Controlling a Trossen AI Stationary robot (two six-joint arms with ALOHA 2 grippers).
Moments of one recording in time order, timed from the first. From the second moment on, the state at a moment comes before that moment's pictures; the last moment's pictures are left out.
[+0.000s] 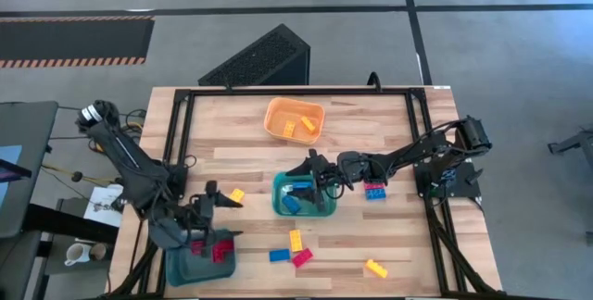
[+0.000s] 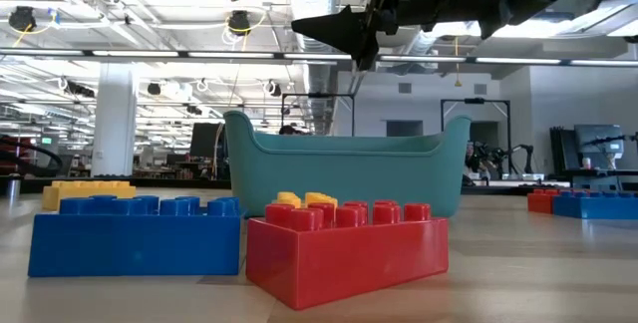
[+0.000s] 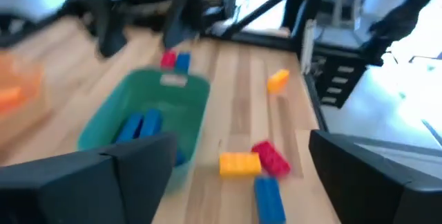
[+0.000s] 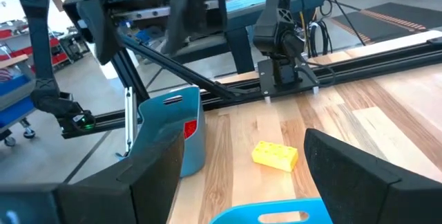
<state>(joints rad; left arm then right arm) -0.88 1.11 0.76 -0.17 -0.84 -0.58 0.13 1.67 0.82 0.79 0.00 0.29</state>
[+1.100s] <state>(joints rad) -0.63 1.03 0.40 1.00 -0.61 0.17 0.13 1.67 0.82 0.78 0.00 0.29</state>
